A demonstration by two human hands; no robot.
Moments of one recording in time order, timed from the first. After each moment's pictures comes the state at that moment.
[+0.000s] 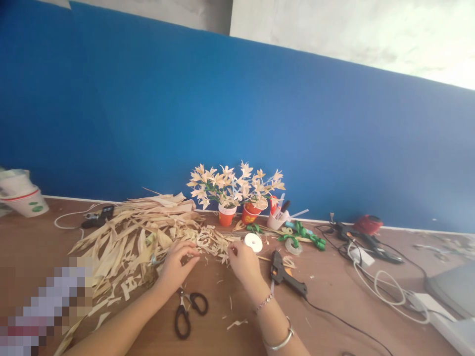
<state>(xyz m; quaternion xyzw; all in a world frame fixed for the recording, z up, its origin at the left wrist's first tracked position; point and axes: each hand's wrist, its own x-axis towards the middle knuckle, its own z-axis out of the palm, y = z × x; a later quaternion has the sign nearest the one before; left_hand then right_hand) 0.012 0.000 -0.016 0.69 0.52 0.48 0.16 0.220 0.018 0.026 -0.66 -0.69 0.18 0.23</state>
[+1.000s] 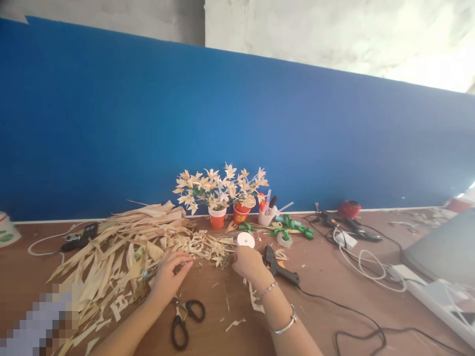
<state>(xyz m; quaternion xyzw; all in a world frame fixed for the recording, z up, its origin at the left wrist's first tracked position) 0.006 0.004 -0.022 0.73 0.49 0.46 0.14 0.242 0.018 0.035 -0.71 -0.69 0.16 0.02</state>
